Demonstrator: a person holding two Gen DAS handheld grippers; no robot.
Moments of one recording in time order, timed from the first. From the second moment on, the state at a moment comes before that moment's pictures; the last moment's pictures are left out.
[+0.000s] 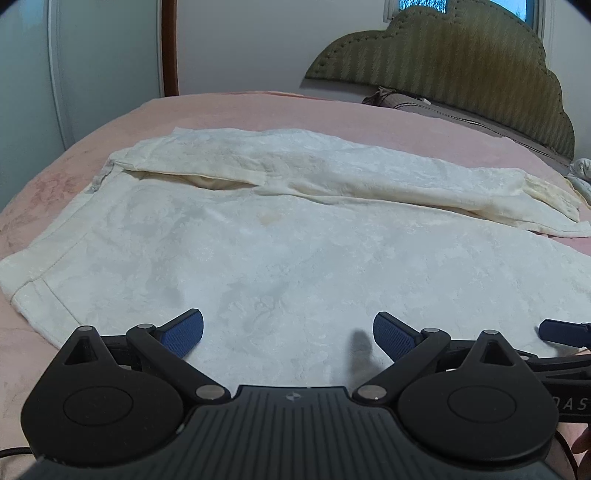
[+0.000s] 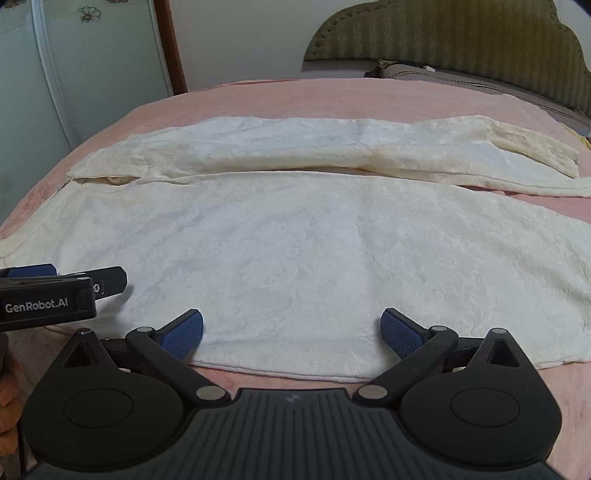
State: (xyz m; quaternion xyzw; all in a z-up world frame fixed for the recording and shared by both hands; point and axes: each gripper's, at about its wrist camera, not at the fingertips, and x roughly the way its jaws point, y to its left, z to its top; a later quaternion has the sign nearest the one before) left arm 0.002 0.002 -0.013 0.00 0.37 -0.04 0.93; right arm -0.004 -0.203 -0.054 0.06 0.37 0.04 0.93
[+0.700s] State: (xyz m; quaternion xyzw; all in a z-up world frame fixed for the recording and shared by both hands) left arm 0.011 0.007 -0.013 -0.01 0.38 -0.06 0.92; right arm -0.015 -0.211 -0.067 0.05 0.33 0.07 0.94
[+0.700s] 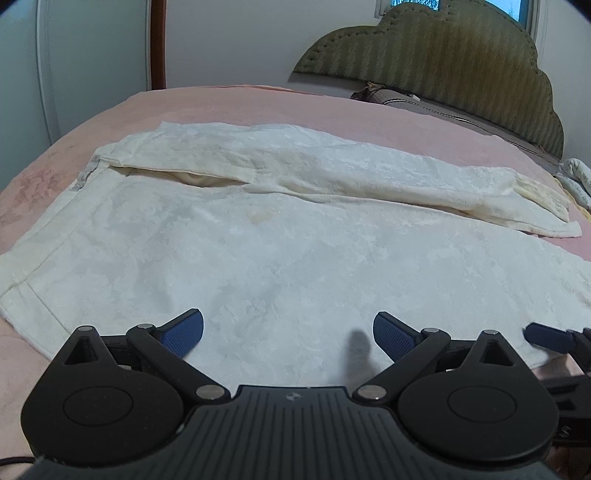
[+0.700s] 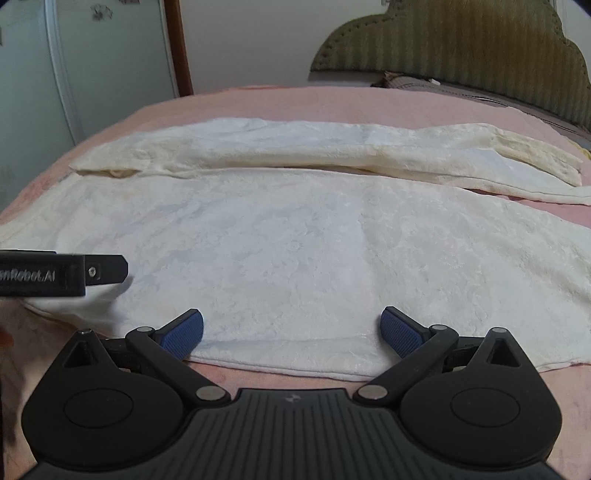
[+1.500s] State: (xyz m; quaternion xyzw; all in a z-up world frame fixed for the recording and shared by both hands) left arm 0.060 0.029 0.001 0.01 0.33 -0.01 0.94; right arm 0.023 -0.183 -0.007 -0.08 0.22 0.21 0.95
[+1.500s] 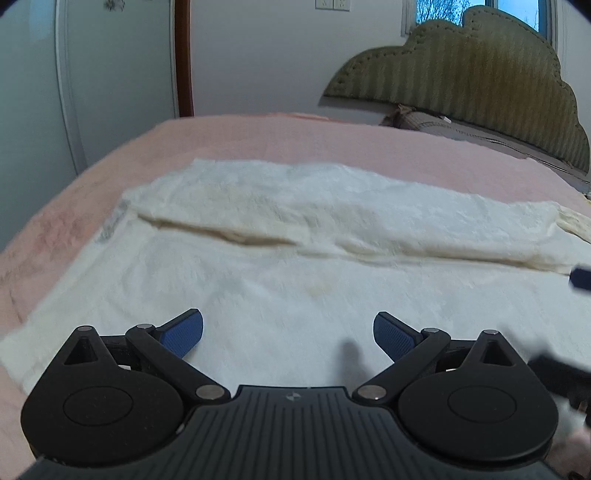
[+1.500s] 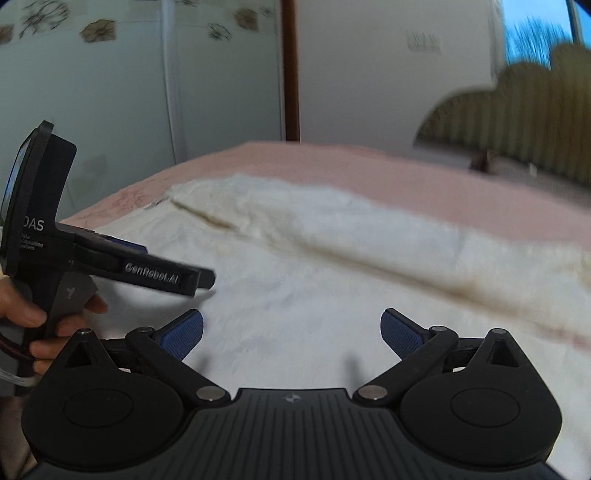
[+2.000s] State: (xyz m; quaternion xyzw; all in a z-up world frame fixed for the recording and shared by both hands) left arm 0.091 0.047 -0.029 0.02 0.33 0.03 0.94; right arm 0.286 -0.145 -0.003 -0.08 0.27 0.27 0.92
